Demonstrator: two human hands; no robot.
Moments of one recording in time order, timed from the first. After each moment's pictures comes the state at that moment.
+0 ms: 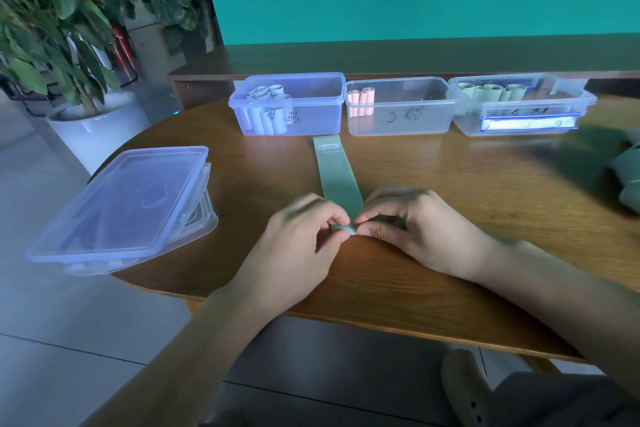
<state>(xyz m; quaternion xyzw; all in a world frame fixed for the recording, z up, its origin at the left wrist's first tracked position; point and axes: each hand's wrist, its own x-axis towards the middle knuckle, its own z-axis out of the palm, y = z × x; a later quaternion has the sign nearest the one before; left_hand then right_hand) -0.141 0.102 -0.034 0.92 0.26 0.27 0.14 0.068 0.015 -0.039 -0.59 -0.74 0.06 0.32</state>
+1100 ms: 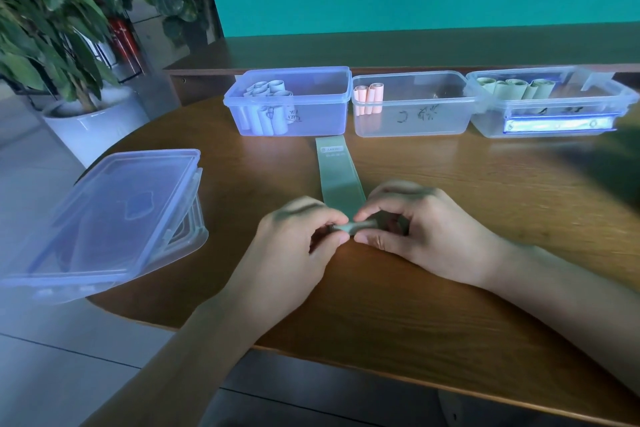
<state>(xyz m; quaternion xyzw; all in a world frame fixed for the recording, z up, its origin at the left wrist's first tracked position) -0.130 0.128 -0.040 0.91 0.28 0.27 0.14 0.083 0.039 -0.041 -0.59 -0.74 0.06 0.33</state>
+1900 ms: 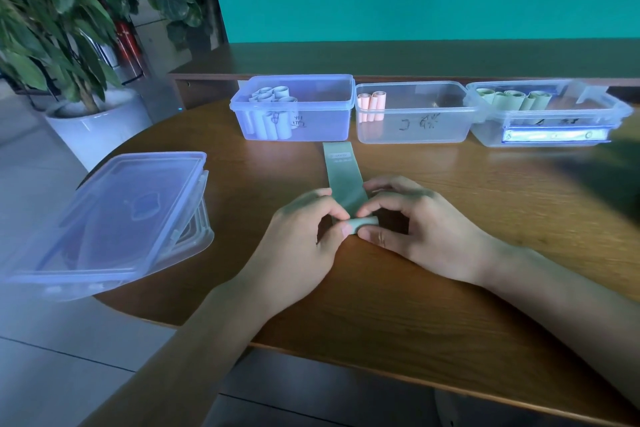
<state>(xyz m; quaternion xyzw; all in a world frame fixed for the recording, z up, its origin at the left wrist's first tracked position) -0.124 0.132 -0.029 0.91 0.31 0.22 0.19 0.085 0.045 -0.043 -0.63 -0.71 0.08 0.30</state>
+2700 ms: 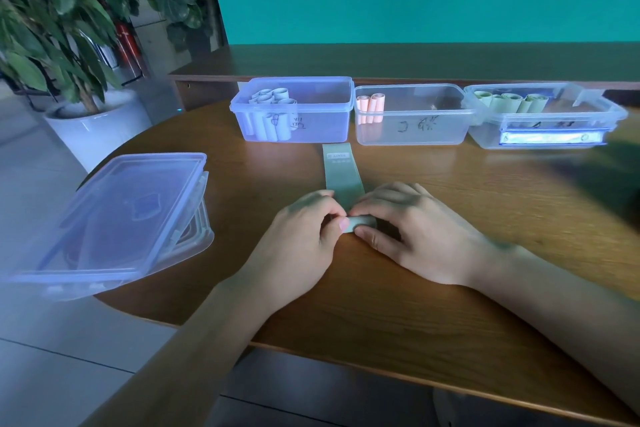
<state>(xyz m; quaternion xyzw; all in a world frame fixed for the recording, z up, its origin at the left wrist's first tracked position) -0.119 0.138 -0.032 0.91 0.31 0.20 0.17 0.079 0.046 -0.039 -0.63 -0.75 -0.04 0.18</state>
